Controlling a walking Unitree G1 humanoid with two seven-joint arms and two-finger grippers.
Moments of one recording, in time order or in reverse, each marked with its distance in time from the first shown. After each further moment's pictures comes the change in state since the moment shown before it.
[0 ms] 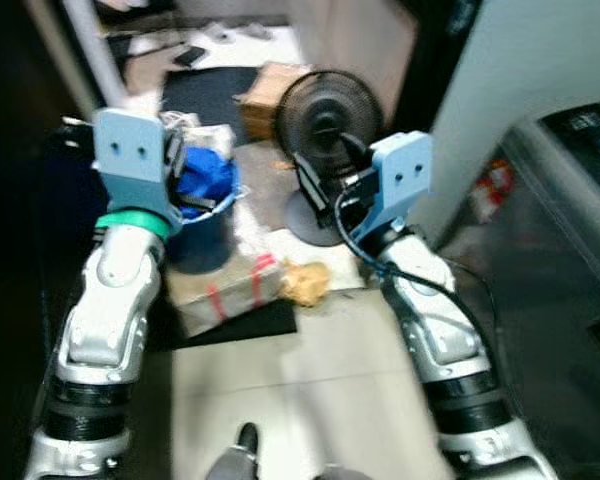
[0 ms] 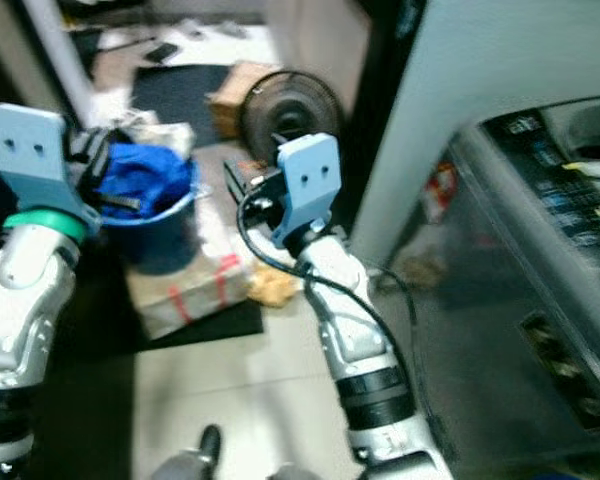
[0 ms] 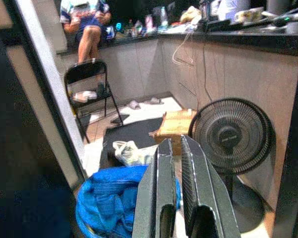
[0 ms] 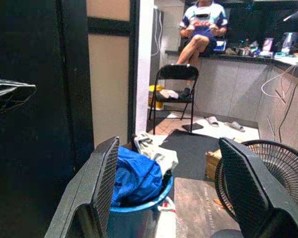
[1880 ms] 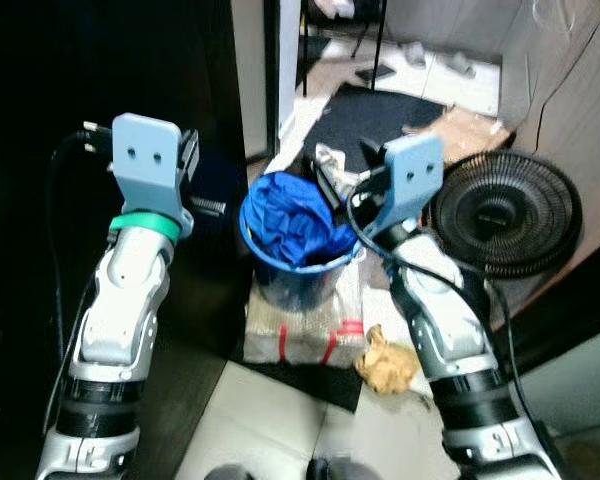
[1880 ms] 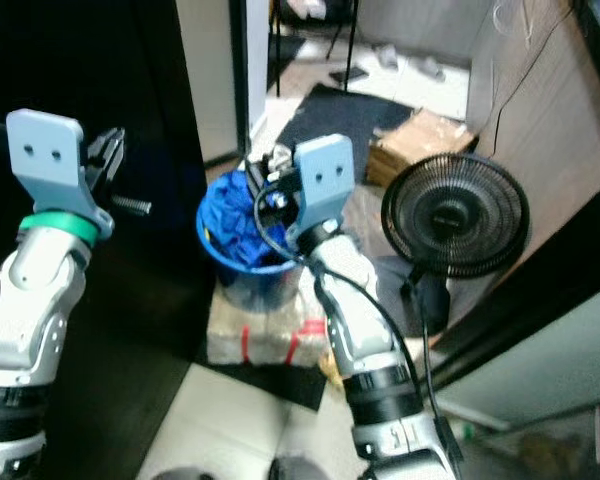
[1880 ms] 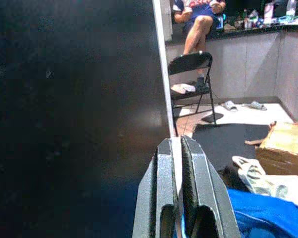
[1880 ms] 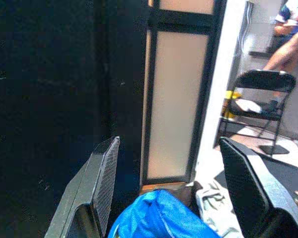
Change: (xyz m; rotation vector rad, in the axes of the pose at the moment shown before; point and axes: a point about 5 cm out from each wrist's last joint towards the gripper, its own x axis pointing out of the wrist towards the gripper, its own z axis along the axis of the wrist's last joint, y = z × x) left arm 0.002 0.001 -0.001 0.022 -0.019 0.000; right arm 0.000 -0.007 -0.007 0.031 0.023 -0.075
